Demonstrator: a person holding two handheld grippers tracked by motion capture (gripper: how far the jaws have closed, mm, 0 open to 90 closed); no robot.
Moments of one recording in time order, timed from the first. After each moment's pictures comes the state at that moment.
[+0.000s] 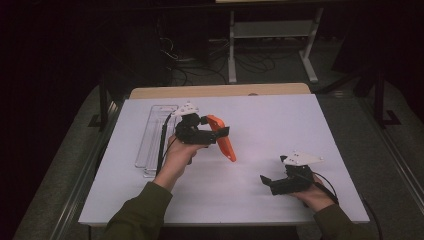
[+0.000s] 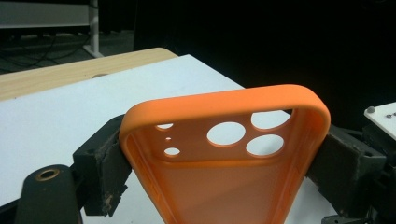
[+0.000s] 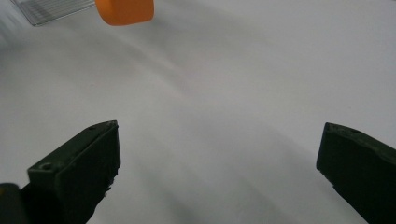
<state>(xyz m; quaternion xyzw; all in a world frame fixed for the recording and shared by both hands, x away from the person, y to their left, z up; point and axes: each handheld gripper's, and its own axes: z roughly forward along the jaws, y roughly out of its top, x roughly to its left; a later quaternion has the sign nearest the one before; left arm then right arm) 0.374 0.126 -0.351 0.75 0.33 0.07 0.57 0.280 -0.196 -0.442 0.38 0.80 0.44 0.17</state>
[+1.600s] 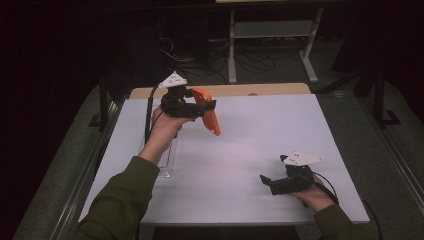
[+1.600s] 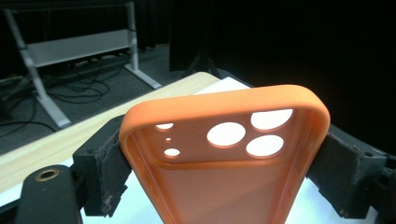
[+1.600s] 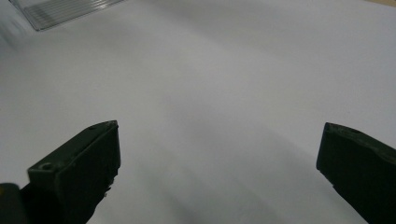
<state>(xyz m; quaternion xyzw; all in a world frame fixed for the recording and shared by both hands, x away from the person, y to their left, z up) 0.413 0.155 -0.287 0.76 0.32 0.16 0.55 0.279 -0.195 -0.440 0.38 0.79 0.44 0.17</state>
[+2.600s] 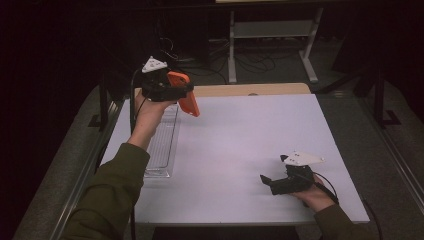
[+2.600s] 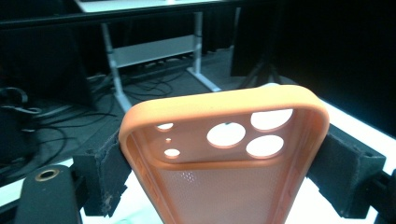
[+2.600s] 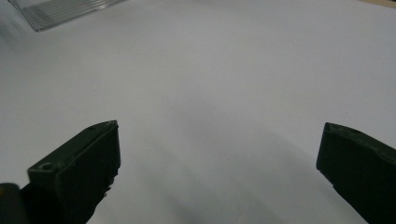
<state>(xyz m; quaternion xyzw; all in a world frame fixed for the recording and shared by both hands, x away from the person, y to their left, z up) 0.439 0.194 -0.265 0.73 0.40 0.26 0.50 0.278 -0.196 -0.439 0.38 0.79 0.44 0.17</state>
